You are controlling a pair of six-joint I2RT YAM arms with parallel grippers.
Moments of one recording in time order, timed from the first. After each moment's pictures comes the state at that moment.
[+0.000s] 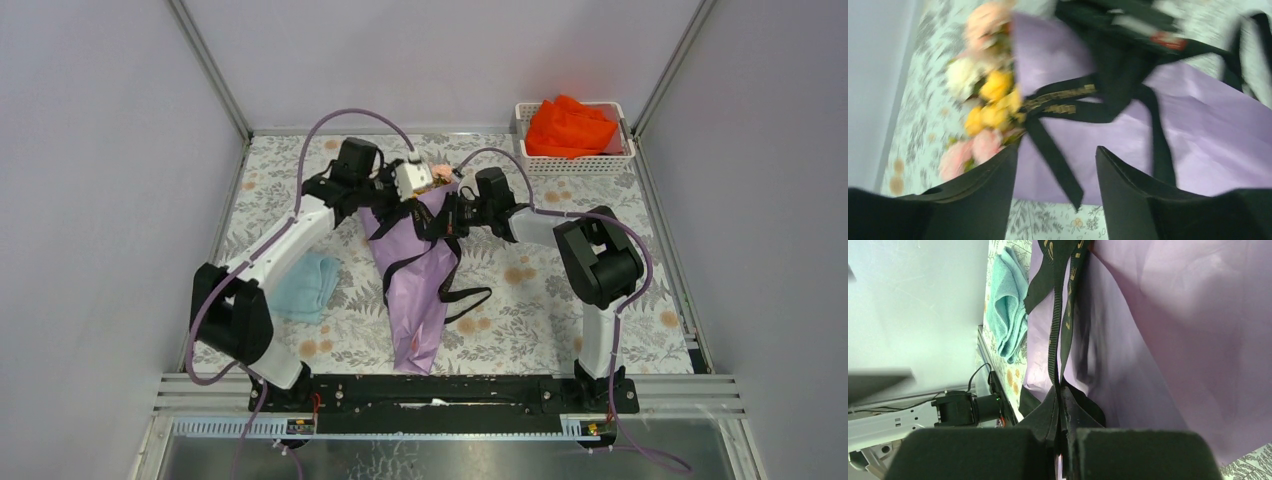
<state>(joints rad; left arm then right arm) -0.38 1.62 1.37 -0.47 0.42 0.67 0.48 1.99 1.16 0.22 -0.77 0.72</state>
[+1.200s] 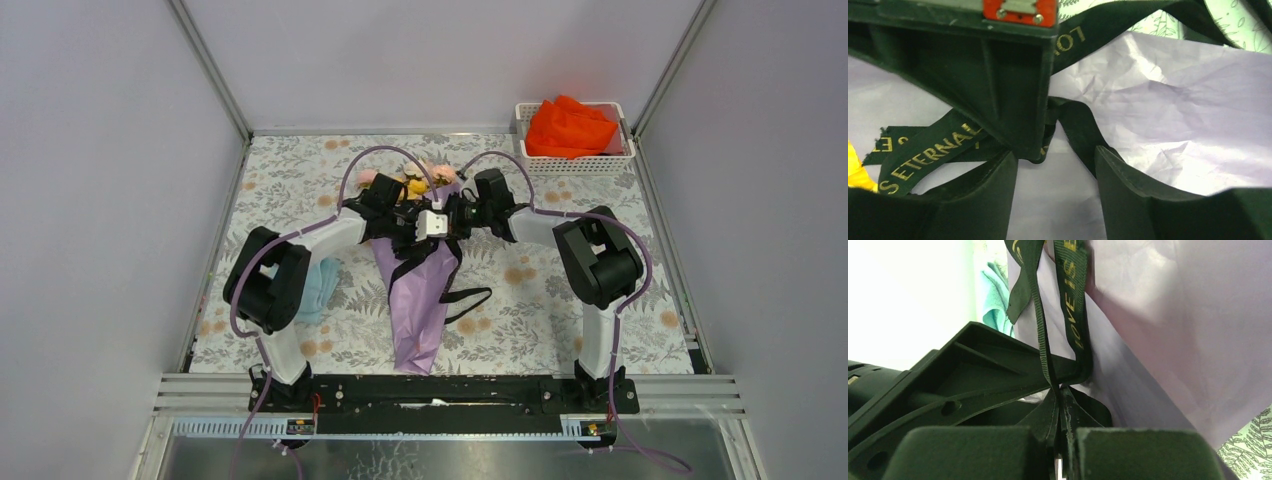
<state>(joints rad) -0.46 1.79 1.15 -0.32 0.66 0.96 0.48 1.99 1.17 0.17 -0.69 0.79</state>
